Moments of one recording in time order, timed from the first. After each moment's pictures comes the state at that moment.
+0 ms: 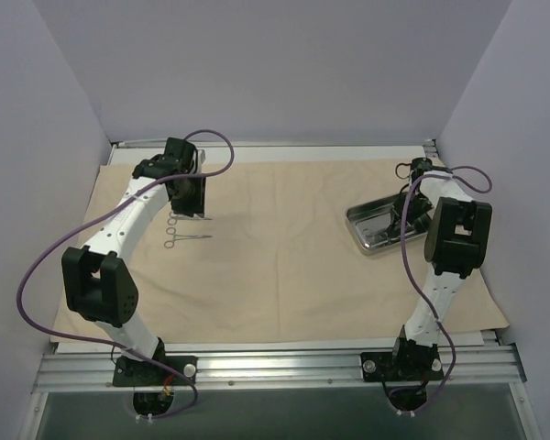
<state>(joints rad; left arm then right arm) -0.27 1.67 1.54 -0.95 -0.02 -0.22 -0.17 2.07 1.49 -0.81 0.10 0.84</state>
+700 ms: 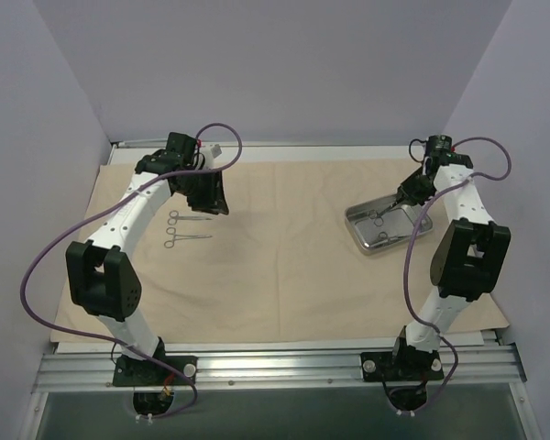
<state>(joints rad) -0.27 1.72 1.60 -0.94 0.30 -0.22 -0.18 1.85 1.51 -0.82 0.00 0.75</state>
